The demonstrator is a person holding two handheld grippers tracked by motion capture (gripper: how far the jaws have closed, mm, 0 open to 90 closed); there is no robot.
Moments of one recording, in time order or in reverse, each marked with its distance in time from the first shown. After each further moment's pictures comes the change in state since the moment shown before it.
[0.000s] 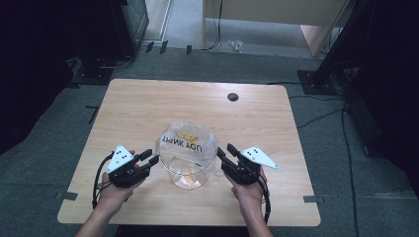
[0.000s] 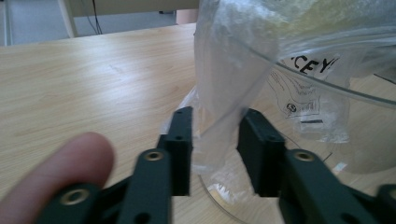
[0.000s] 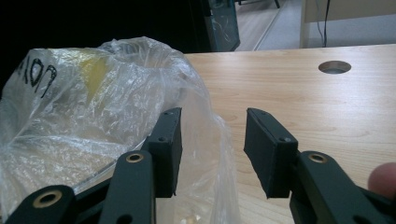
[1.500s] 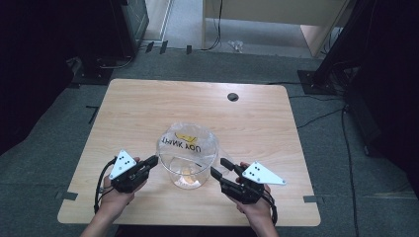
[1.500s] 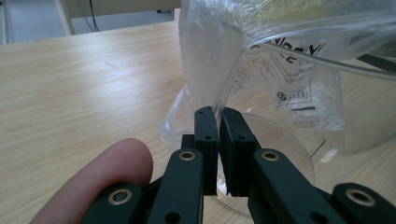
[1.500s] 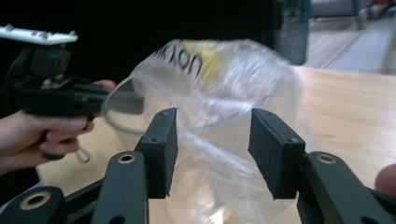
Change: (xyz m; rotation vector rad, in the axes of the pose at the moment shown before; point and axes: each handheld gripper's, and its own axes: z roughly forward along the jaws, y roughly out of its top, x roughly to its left) left arm -0.009 -0.009 -0.004 0.002 -0.007 0.015; right arm 0.011 -0.013 -0.038 -0.012 0.299 -0.139
